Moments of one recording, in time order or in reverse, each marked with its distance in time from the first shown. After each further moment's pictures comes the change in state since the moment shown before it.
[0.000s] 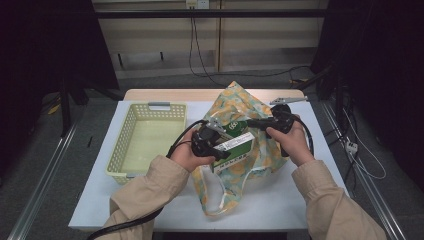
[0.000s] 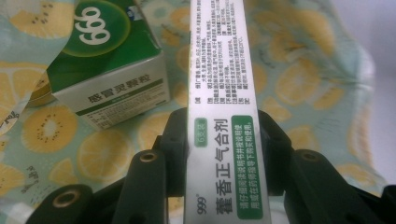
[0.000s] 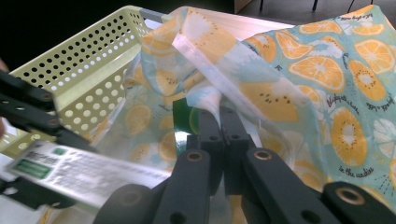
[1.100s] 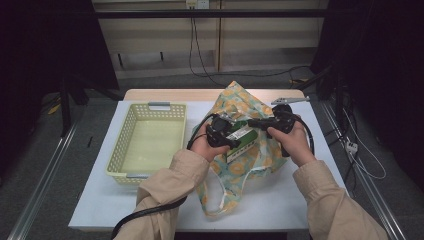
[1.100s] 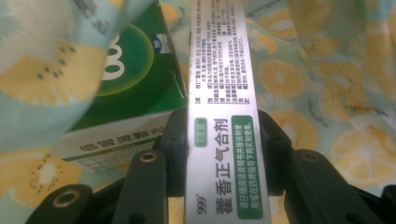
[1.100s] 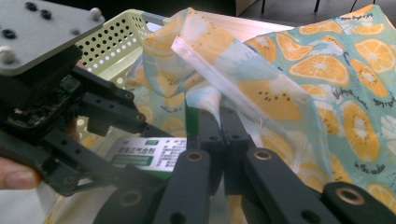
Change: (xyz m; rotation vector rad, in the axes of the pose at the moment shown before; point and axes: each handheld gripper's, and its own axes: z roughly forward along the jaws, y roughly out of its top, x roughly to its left) left arm 0.020 0.023 0.049 -0.078 0.036 -0.111; right arm -0.002 -0.001 -0.002 -0.012 0.011 0.008
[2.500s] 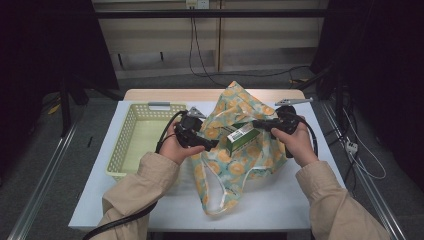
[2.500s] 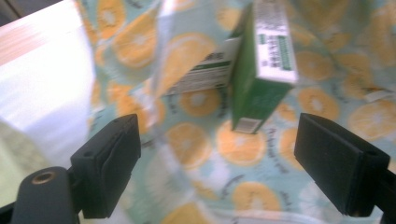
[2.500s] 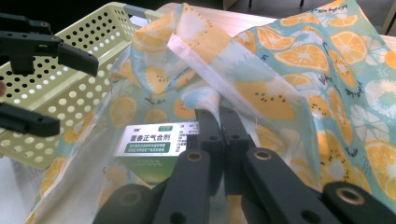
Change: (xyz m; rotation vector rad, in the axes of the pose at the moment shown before) left arm 0.029 -0.033 -0.075 -0.041 0.121 -0.053; right arm -0.009 -0.006 -0.005 0.017 -0.049 0.013
